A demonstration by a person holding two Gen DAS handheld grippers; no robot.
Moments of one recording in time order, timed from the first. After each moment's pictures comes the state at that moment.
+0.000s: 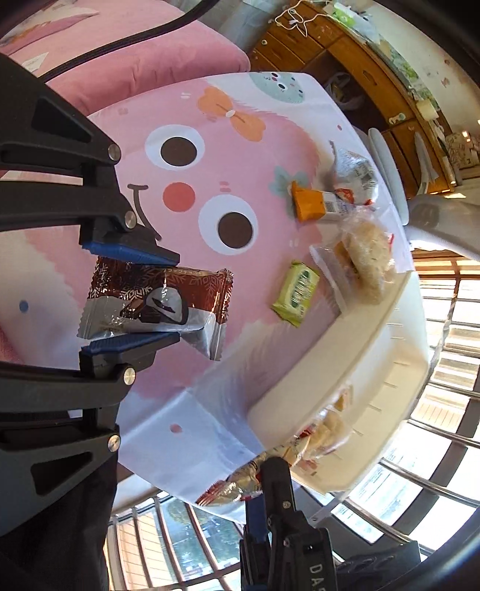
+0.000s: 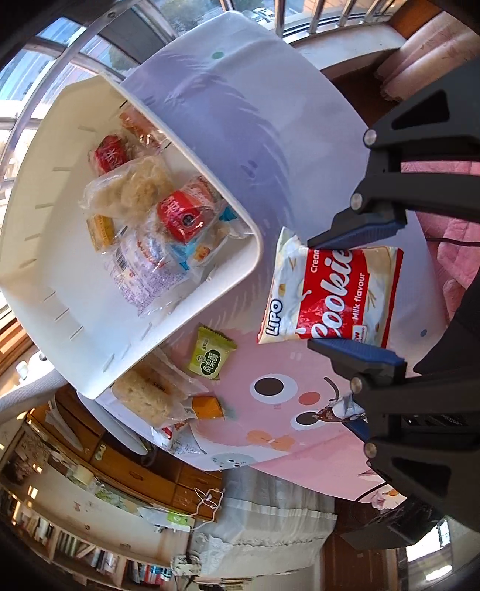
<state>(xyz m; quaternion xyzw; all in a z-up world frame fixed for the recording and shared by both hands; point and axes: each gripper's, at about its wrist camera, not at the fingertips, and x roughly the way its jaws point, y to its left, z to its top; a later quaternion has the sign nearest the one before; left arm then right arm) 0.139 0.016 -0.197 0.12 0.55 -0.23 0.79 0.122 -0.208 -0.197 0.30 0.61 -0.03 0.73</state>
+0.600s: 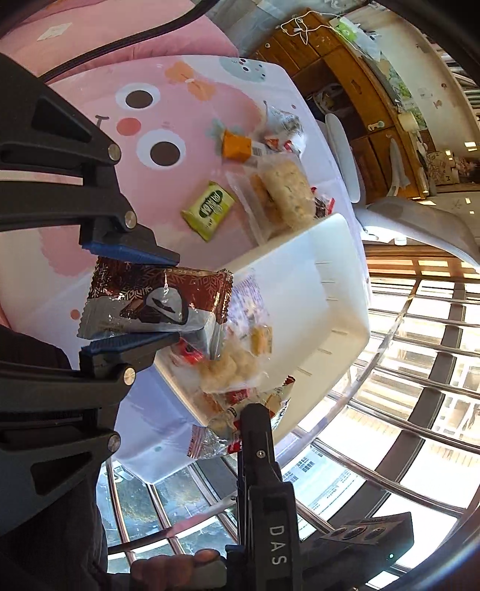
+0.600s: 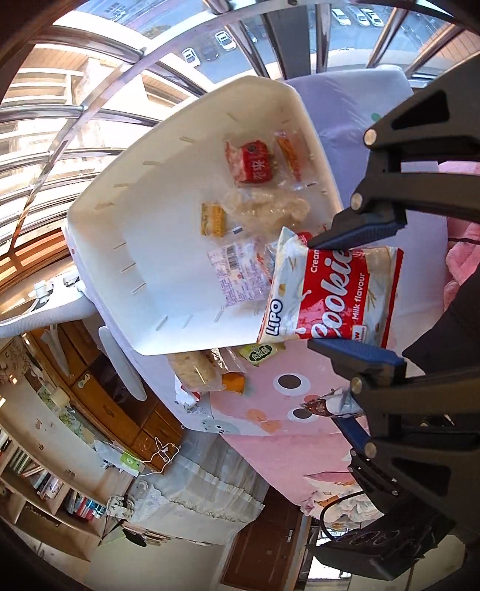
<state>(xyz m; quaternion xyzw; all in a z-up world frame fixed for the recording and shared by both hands) 0.150 -0.116 -0.140 0.05 0.51 -0.20 0.83 0.168 -0.307 -0.149 0.20 0.58 0.10 0.78</state>
